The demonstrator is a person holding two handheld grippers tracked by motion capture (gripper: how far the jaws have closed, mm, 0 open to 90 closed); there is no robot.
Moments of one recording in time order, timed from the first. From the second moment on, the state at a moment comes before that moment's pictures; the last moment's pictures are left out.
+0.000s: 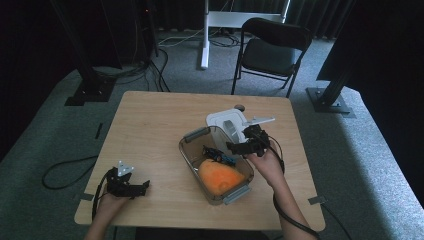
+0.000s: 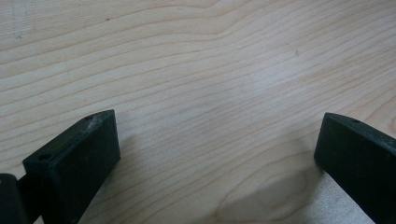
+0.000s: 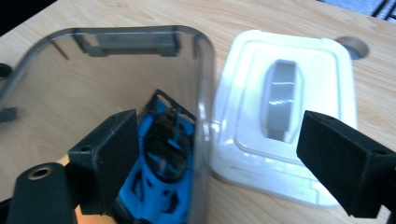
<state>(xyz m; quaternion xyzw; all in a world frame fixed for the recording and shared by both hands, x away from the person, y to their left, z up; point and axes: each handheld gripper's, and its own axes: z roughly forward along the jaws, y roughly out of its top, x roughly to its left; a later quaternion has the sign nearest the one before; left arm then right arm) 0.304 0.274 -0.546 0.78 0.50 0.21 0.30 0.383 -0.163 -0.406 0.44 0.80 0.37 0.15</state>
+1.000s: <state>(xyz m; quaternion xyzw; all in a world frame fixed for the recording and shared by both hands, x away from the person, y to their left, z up) 0.304 0.274 -0.546 0.78 0.51 0.21 0.30 0.385 -0.250 -0.445 0.48 0.77 0.36 0.18</state>
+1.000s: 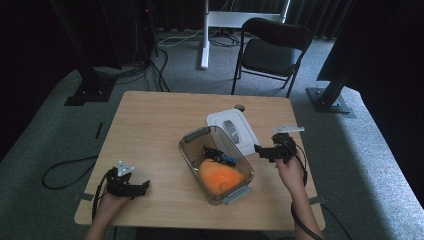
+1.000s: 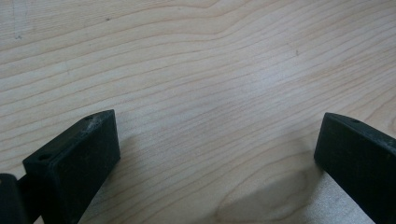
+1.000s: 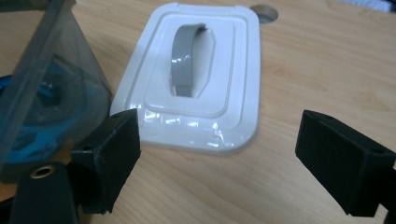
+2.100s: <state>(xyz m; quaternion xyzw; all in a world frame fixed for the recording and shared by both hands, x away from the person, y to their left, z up) 0.304 0.274 -0.546 0.78 0.51 0.21 0.30 0.410 -0.256 -0.462 0.50 0.77 0.37 0.15</state>
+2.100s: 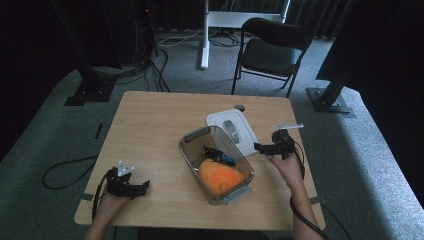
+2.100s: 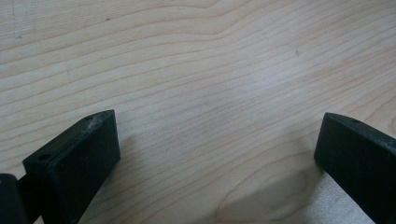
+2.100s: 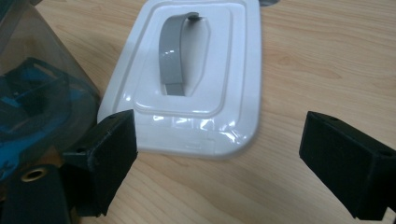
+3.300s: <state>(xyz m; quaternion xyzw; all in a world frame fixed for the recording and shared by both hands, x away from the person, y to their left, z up) 0.304 0.274 -0.546 0.78 0.51 0.21 0.30 0.481 -0.174 -0.496 0.46 0.81 0.33 0.12</state>
